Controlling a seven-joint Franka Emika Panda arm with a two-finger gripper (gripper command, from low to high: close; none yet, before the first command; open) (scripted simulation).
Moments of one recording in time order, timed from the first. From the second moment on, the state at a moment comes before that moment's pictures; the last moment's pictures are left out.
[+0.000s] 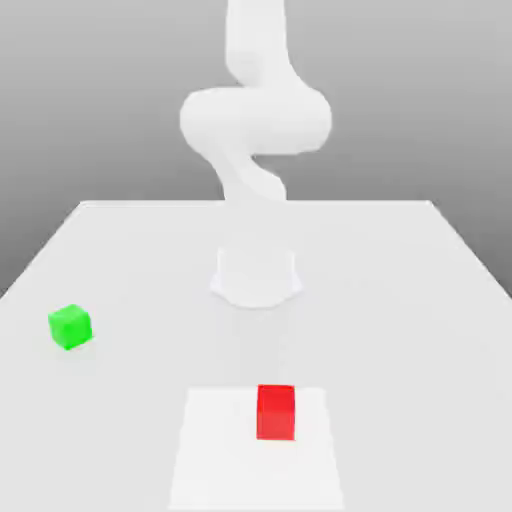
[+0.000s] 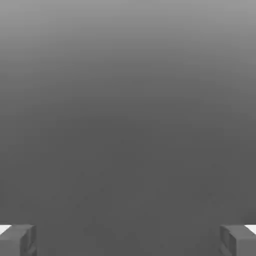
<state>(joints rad) -0.04 -0.75 0.05 -2.33 0.00 2.33 0.91</state>
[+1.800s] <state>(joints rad) -0.23 0.26 0.21 -2.75 -0.37 3.00 2.74</state>
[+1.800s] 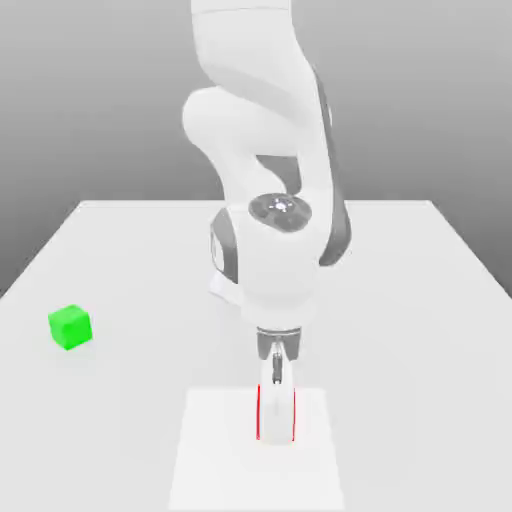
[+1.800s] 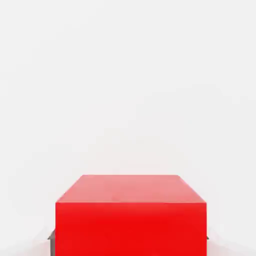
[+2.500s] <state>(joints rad) -0.58 -0.07 0.17 -2.83 -0.04 2.75 2.39</state>
